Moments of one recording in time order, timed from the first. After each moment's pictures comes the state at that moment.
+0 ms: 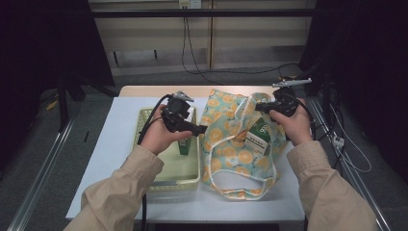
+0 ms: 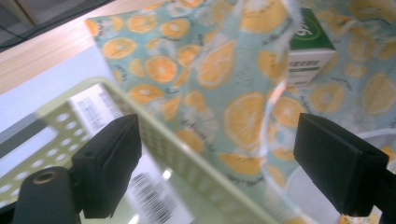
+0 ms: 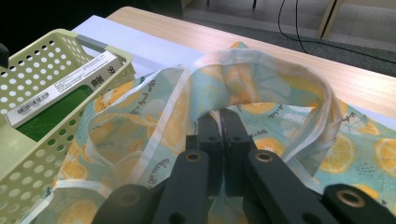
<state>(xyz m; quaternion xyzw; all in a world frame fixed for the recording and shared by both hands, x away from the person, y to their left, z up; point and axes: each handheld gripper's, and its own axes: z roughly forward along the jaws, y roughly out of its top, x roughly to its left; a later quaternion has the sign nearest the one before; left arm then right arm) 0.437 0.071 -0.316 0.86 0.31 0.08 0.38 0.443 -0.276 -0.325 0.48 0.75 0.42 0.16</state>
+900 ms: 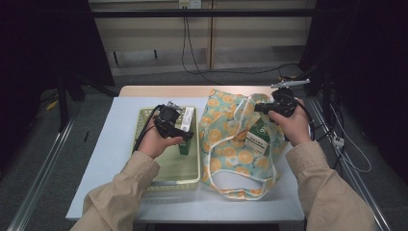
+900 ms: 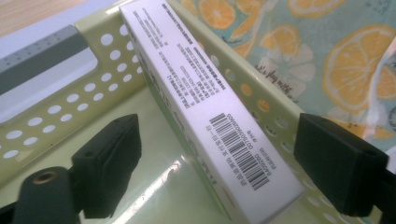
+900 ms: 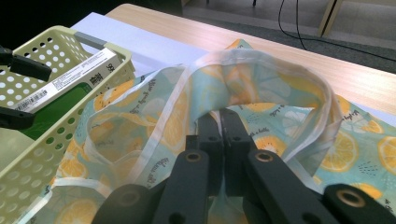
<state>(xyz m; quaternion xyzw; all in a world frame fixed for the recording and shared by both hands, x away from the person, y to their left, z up) 0.455 0.085 -0.375 0.87 0.37 0.11 0.32 0.443 -0.275 -0.329 0.48 0.75 0.42 0.16</state>
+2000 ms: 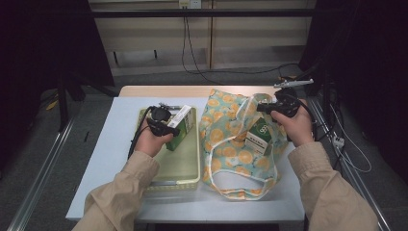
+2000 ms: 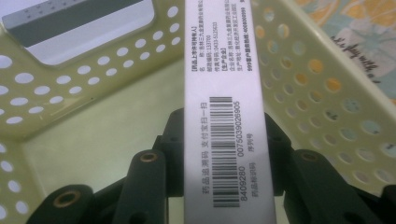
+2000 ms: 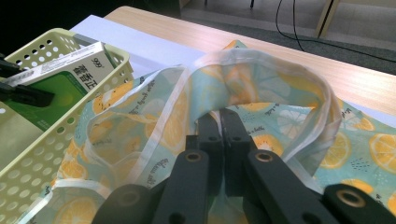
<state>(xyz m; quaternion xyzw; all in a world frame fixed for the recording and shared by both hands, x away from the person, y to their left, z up) 0.462 0.109 -0.377 0.84 0.44 0.10 0.29 0.440 -0.281 -0.326 0.48 0.75 0.42 0.16</state>
